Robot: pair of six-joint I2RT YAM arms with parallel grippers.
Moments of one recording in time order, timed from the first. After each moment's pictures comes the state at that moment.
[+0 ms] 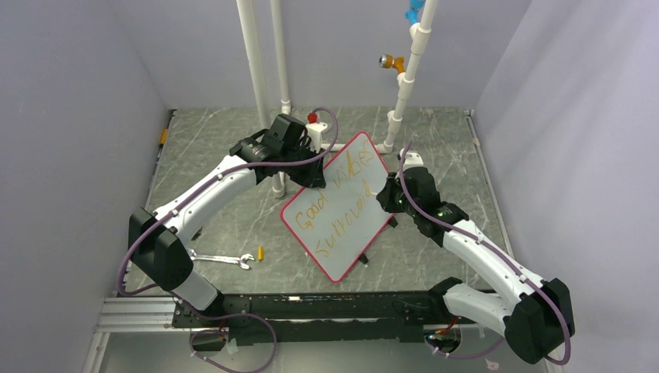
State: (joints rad) left arm -0.65 1.56 1.47 -0.70 0.30 -0.16; right arm 0.49 1.03 0.70 -0.26 0.05 0.41
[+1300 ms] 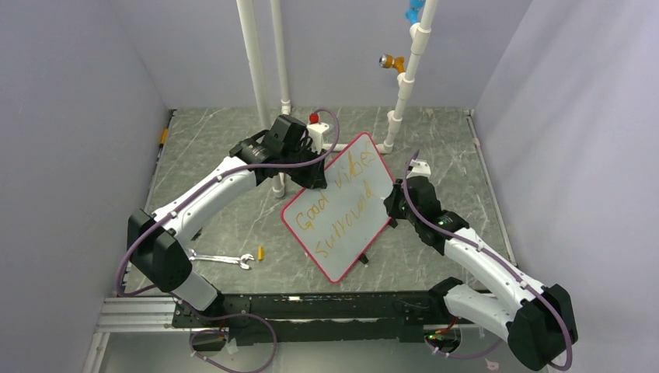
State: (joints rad) left arm -0.66 1.55 1.47 -0.69 0.30 -0.15; right arm 0.49 0.97 0.62 -0.25 0.19 0.48
